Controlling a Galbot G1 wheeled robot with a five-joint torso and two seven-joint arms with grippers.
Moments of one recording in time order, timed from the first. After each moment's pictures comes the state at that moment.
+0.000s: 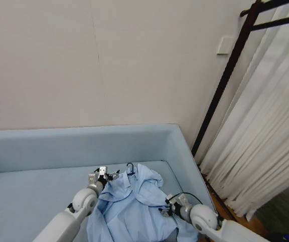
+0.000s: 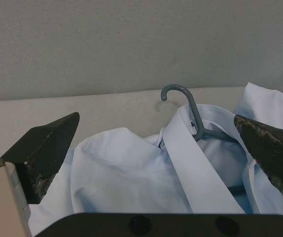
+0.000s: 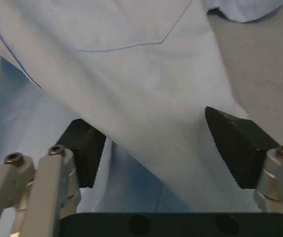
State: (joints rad) left arm 1.01 -0.97 -0.14 -1.81 -0.84 0.39 -0.28; right arm -0.96 0.67 -0.24 1.84 0.79 -0.57 0.16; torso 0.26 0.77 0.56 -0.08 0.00
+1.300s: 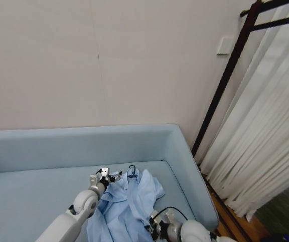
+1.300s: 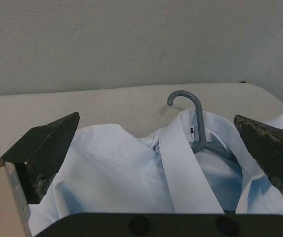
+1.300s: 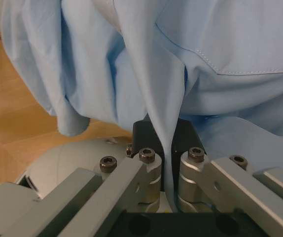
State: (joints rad) left arm 1.02 -0.98 -0.14 -1.82 -0.84 0.39 -0.26; right arm -1.01 0.71 -0.38 2.12 1.09 -0.70 0.33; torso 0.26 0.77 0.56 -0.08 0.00
